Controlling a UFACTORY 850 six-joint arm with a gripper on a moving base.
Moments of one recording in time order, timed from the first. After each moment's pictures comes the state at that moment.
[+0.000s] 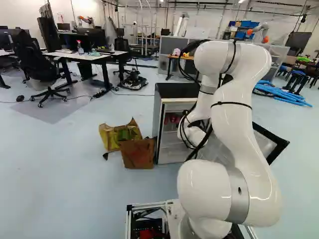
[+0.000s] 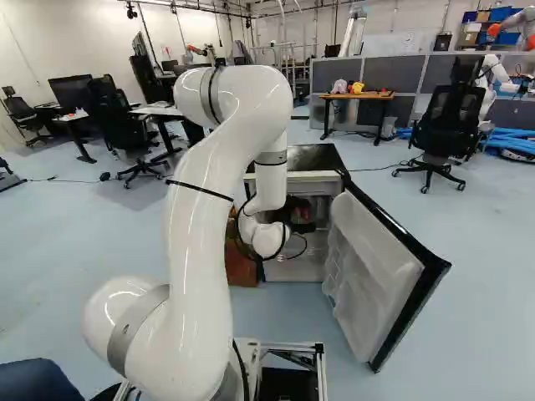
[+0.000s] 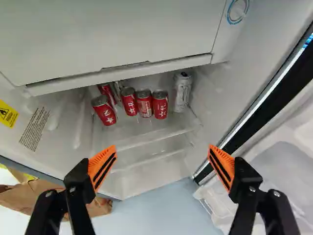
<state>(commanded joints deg) -18.8 -47.4 -39.6 -3.3 68.6 0.0</state>
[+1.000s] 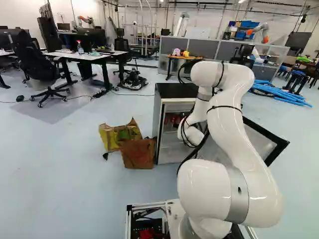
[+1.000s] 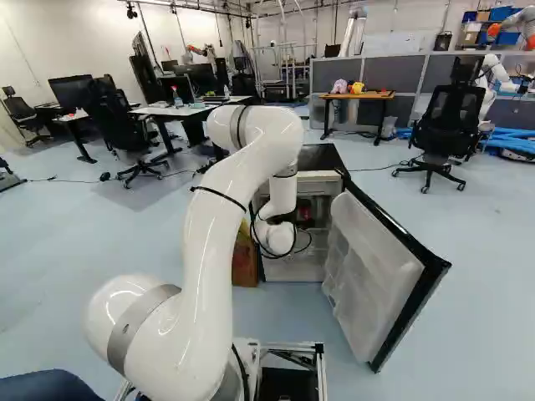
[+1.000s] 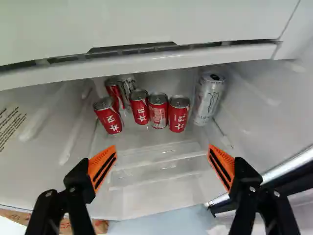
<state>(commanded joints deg) -19.2 -60.3 -55.6 -11.9 68.6 0.0</state>
